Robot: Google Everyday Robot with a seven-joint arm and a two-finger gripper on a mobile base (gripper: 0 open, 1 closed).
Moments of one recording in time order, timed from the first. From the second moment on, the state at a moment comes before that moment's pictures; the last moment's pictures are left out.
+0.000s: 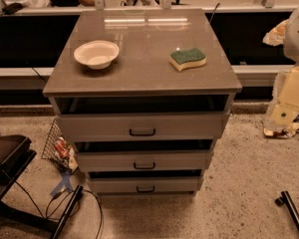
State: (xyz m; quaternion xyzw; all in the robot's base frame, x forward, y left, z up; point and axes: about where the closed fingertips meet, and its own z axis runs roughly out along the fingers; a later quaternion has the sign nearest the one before) arm 0.438 -0.215 0.981 -0.60 0.78 -0.04 0.17
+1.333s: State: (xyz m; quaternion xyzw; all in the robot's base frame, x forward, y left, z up) arm 0.584 -0.208 1.008 -0.53 0.71 0.10 0.46
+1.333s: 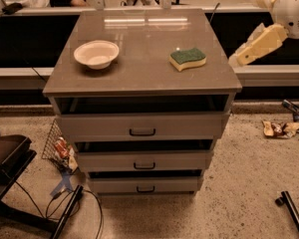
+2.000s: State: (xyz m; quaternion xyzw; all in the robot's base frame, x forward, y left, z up) arm 0.590 -0.203 1.008 -0.52 0.70 0.12 0.47
